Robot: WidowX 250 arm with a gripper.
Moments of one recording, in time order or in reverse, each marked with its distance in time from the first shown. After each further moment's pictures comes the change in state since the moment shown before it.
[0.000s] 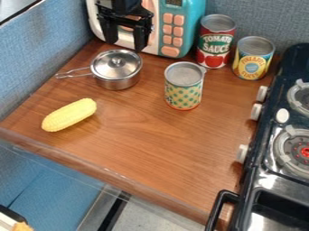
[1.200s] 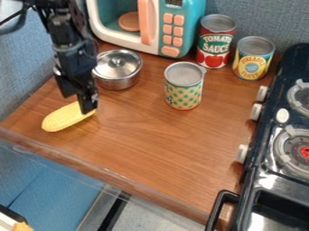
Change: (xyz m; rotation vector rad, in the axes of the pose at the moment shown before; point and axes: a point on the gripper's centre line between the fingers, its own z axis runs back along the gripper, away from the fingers) arm -0.114 0.031 -0.052 0.016 0.043 -0.333
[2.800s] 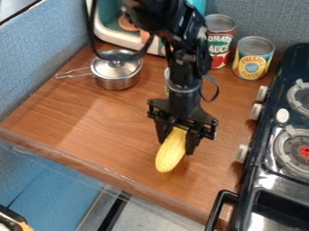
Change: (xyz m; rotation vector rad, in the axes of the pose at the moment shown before) arm 0.068 -0.170 -0.009 -0.085 0.046 0.340
